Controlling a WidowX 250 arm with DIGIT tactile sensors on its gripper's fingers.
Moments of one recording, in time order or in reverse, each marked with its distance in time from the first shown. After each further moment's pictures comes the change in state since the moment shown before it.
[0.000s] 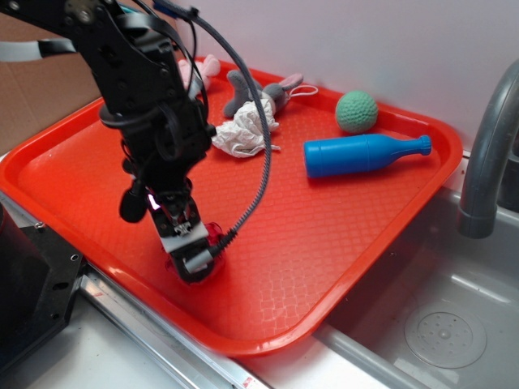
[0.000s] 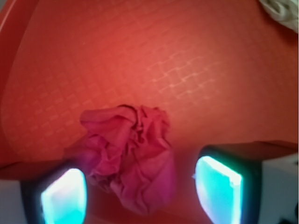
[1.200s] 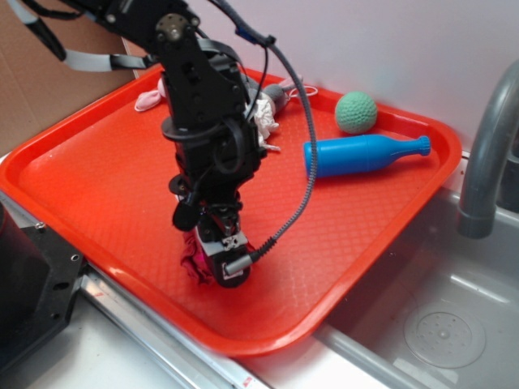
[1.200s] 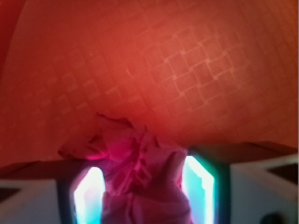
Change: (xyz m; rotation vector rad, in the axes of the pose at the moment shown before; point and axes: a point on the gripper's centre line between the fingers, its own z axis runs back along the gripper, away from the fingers) arm 0.017 -0.001 -0.018 -0.019 0.131 0.023
